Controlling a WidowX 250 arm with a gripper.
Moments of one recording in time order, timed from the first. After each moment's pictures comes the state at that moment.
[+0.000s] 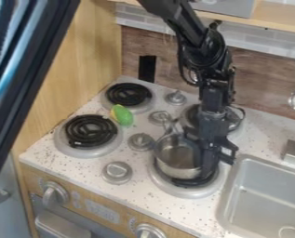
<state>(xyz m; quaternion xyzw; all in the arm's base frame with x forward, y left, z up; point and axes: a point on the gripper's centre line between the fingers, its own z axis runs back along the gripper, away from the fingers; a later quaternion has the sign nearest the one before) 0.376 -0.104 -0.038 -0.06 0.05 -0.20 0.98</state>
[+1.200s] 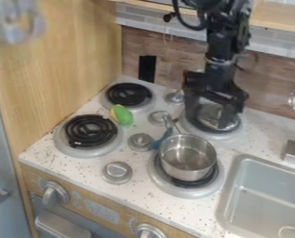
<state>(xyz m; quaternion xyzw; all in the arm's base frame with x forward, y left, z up) 0.401 -0.065 0.059 0.01 -0.10 -0.09 0.99</state>
